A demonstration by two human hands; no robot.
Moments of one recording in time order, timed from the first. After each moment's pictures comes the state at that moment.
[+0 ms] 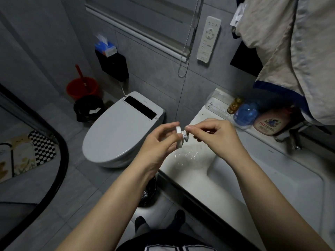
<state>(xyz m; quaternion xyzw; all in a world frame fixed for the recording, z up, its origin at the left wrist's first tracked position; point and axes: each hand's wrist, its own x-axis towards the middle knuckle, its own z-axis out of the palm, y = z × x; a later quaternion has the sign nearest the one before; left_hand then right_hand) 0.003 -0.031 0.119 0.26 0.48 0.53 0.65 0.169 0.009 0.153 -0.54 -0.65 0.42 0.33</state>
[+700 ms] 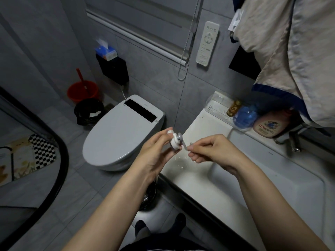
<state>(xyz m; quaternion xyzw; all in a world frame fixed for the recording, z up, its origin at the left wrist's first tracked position) 0.000 -0.031 0.115 0.11 0.45 0.54 0.70 0.179 0.004 0.138 -0.55 -0.50 0.63 0.21</state>
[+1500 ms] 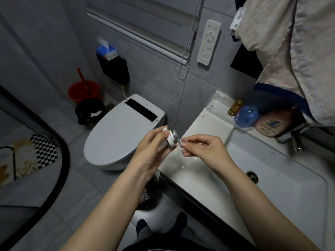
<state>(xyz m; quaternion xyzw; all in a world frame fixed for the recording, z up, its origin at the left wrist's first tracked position) -0.009 -0.030 0.114 0.11 0.47 0.57 0.67 0.158 -0.007 0.120 -0.53 -0.51 0.59 0.34</state>
